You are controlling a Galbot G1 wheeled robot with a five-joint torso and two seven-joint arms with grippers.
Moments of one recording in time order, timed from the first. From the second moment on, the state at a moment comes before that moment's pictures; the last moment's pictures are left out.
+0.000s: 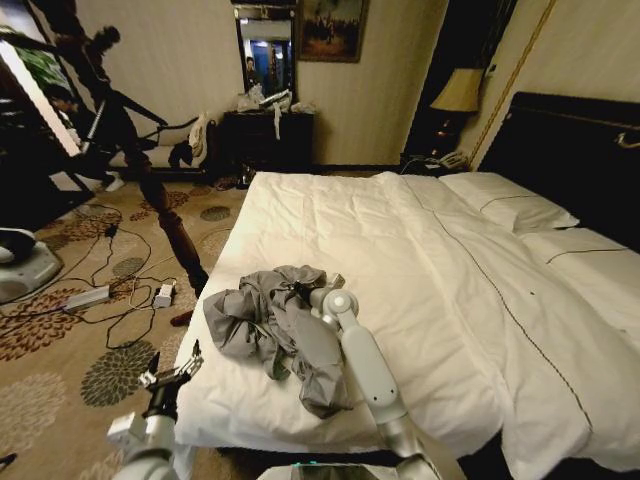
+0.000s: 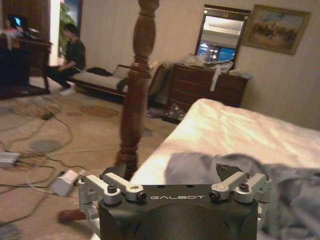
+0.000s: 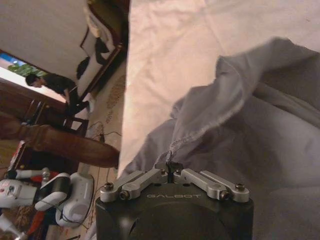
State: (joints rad) left arm 1.79 -1.34 -0.71 -2.27 -0.56 0.10 -0.24; right arm -0.78 1.61 0.16 1.63 1.30 -0.59 0.64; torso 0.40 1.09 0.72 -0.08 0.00
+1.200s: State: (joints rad) left arm 1.07 -1.20 -0.36 -1.88 -1.33 0.27 -0.44; right arm -0.91 1.50 0.19 1.79 1.28 -0.61 0.70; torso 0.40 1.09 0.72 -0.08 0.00
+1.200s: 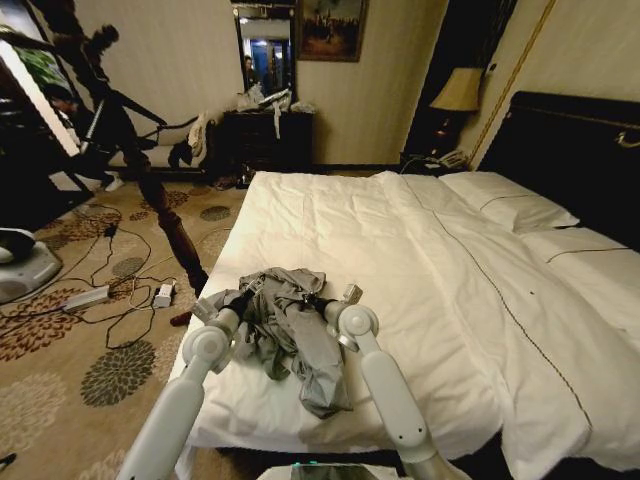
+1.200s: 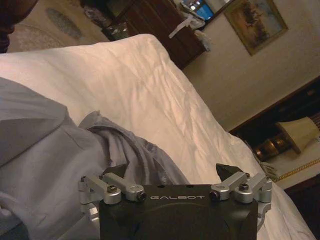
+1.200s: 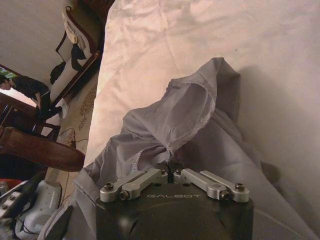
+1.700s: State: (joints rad) left arm 0.98 -1.24 -0.32 -1.78 -1.34 0.26 -0.45; right arm -0.92 1.48 0.20 1.82 1.30 -0.61 0.71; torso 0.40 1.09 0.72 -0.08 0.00
